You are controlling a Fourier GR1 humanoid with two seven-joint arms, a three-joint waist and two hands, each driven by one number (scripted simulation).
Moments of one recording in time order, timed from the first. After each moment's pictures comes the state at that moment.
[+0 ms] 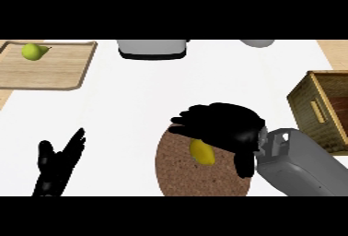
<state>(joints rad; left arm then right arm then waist) 0.10 0.37 -0.17 -1.41 0.25 0.13 0.20 -0.66 -0.42 0.59 -1.69 0.52 0.80 0.07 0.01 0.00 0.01</state>
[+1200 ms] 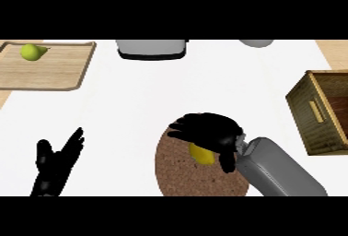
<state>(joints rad) 0.11 0.32 -0.10 -1.43 0.19 0.08 0.23 -0.54 -0.28 0.61 -1.44 0.88 0.60 -0.21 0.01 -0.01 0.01</state>
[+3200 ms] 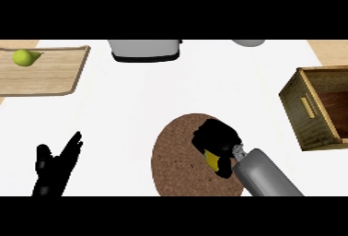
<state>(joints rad) 0.15 0.24 -0.03 -1.46 0.10 0.04 0.25 -0.40 -0.18 0.53 -1.24 1.26 0.34 -0.29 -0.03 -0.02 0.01</state>
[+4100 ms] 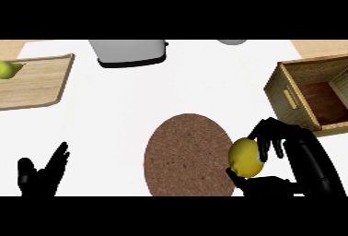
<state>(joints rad) 0.25 0.25 0.02 -1.51 0.11 0.06 0.24 0.01 -0.03 0.11 -2.09 0.79 0.29 0.21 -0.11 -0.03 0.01</state>
